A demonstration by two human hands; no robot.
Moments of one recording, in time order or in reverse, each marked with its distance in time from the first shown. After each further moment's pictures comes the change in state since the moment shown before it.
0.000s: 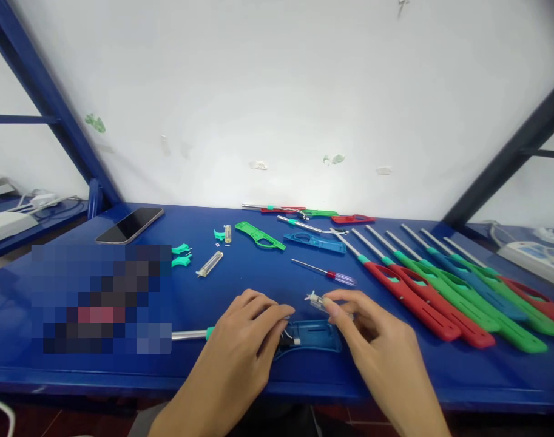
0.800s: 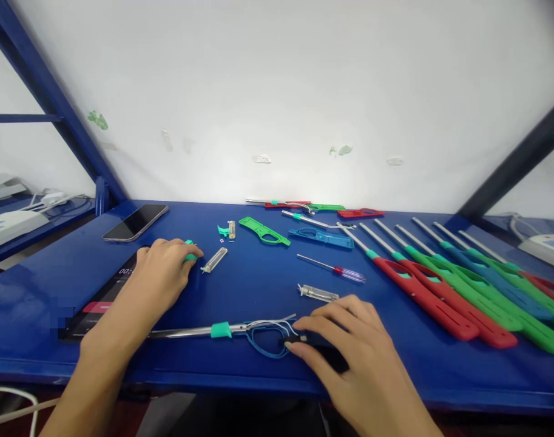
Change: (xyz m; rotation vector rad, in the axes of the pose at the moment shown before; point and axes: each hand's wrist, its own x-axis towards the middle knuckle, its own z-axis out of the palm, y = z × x) left_hand 0.023 -0.123 -0.093 0.655 -0.124 -0.439; right_hand -0.011 -0.015 0.016 -0.101 -0.147 -0.403
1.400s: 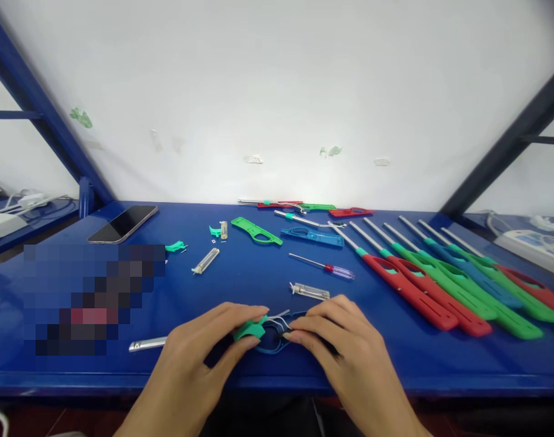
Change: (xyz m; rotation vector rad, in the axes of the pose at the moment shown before) left_hand -0.092 0.103 -0.009 -0.770 0.119 0.279; right_hand -0.003 0.003 0.006 0.108 0.053 -0.008
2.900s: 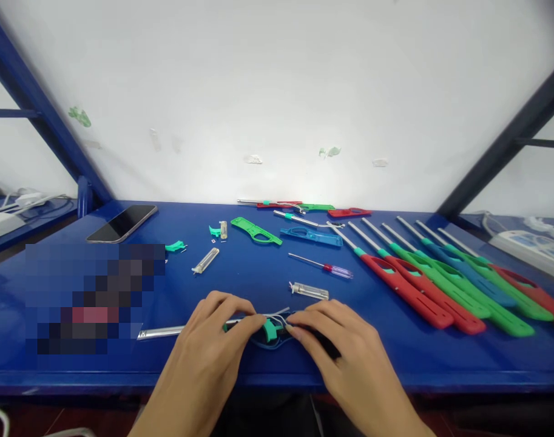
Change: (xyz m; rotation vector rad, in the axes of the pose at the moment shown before) left_hand -0.004 -0.007 0.010 0.319 -0.047 0.211; right_hand -0.002 -0.003 -0.002 -0.034 -0.113 0.111
